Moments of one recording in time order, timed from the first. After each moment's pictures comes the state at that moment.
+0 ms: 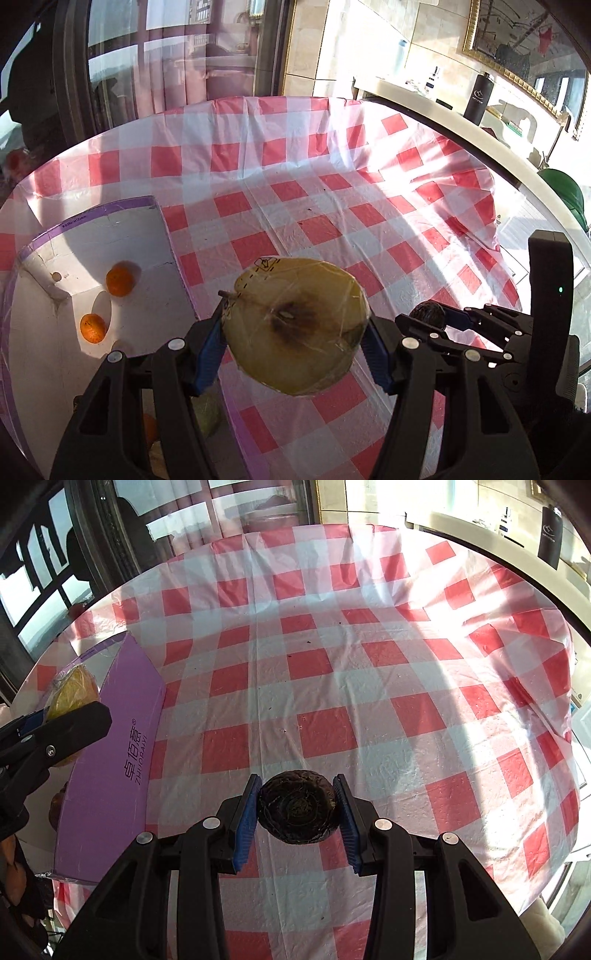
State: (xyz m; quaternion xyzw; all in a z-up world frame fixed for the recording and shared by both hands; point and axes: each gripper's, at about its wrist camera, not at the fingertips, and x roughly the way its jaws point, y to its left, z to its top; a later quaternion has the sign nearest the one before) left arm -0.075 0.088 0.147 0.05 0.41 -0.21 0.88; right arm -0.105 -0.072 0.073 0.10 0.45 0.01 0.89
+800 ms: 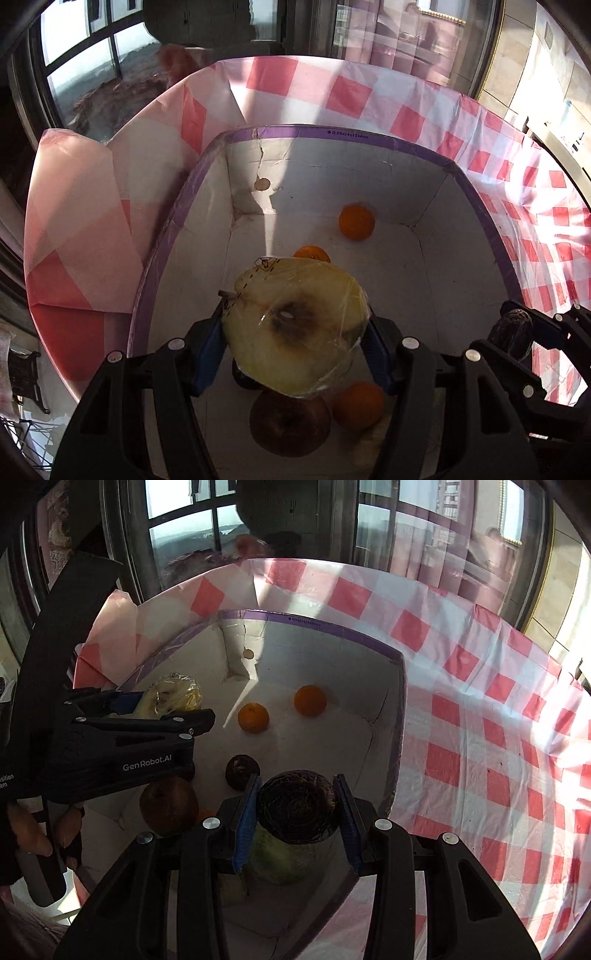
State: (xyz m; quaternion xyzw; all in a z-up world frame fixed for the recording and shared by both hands) left arm -0.047 0.298 0.110 -0.04 0.47 0.04 0.88; right arm -0.068 0.148 0.114 -0.10 0.41 0.24 0.87
